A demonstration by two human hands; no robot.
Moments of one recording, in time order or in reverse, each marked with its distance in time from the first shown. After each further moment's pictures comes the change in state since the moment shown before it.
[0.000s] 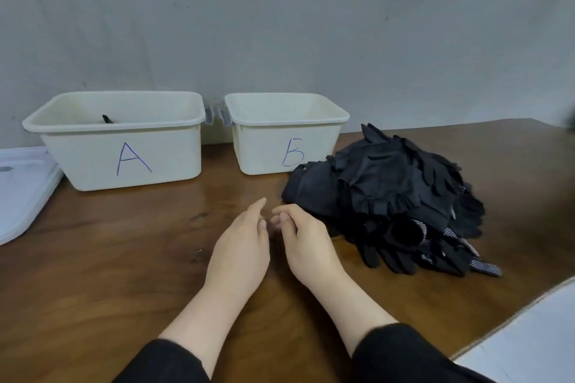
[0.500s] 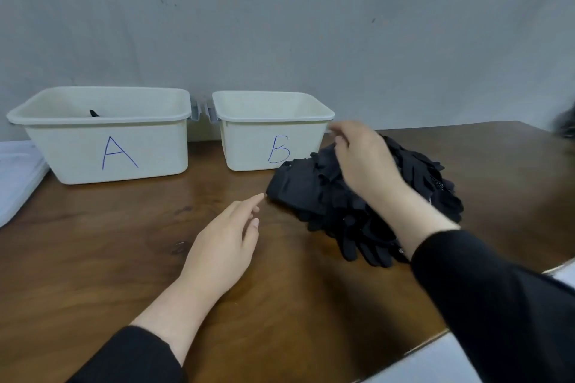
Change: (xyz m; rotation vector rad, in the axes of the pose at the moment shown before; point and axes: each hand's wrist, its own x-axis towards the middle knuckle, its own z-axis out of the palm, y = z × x) left_hand -0.010 0.002 -0.004 0.020 -0.015 0.219; right_hand 0.071 -0.003 -0.140 -0.374 0.254 -0.150
